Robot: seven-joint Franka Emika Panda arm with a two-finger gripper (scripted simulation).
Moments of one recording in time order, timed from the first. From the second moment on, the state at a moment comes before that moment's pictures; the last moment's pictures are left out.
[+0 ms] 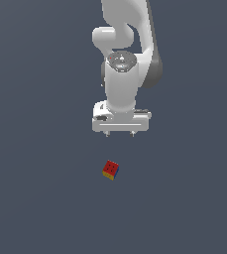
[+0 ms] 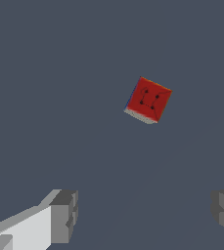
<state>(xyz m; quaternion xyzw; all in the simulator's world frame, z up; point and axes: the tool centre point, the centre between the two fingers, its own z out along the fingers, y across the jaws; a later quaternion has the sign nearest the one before) 0.006 0.028 0.187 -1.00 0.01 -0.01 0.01</state>
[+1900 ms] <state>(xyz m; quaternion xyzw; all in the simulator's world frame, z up) 0.072 0.004 0.115 -0.92 -0.38 0.00 0.00</state>
